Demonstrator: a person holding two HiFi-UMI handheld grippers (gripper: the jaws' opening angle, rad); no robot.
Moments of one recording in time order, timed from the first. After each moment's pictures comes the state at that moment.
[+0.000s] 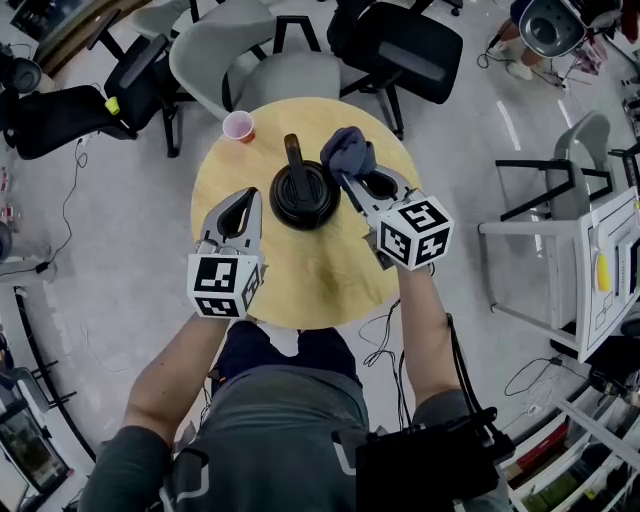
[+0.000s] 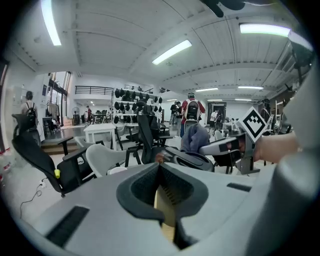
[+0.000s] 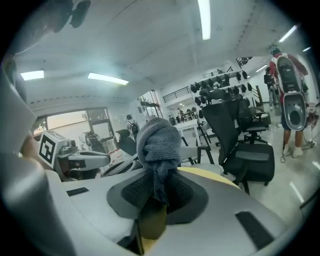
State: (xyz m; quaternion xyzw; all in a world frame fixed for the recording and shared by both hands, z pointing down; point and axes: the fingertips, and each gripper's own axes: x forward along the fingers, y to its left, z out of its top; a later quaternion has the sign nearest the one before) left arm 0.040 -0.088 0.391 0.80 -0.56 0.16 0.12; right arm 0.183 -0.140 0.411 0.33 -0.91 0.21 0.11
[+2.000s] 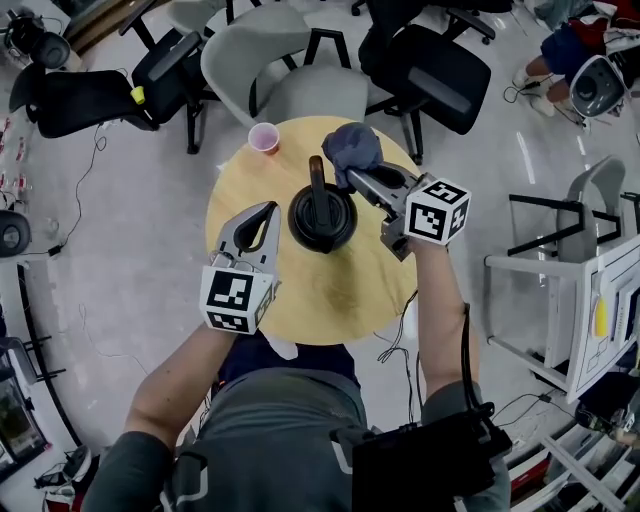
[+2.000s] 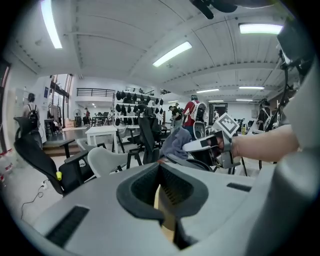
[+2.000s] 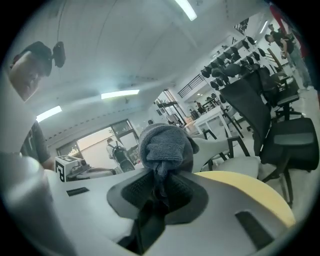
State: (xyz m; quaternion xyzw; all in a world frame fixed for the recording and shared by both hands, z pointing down) left arm 0.043 -0.093 0.373 0.80 -0.57 0.15 0.12; right arm 0.149 -0.187 0.399 0.16 -0.94 0.30 0.05
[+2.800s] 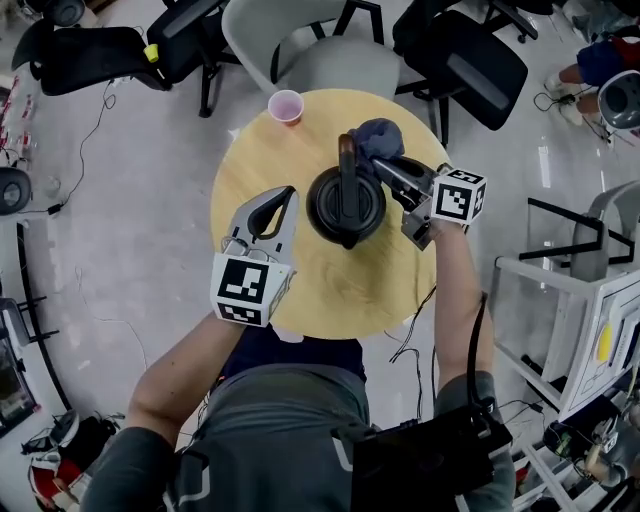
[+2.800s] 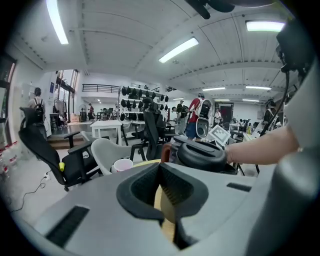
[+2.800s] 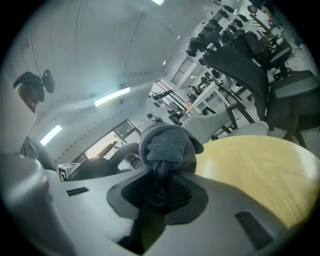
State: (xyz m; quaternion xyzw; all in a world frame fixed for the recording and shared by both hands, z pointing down) left arm 0.031 -0.092 0.419 0.78 -0.59 0.15 0.14; right arm 0.137 -0.198 0.491 0.09 -0.91 0.41 0.06
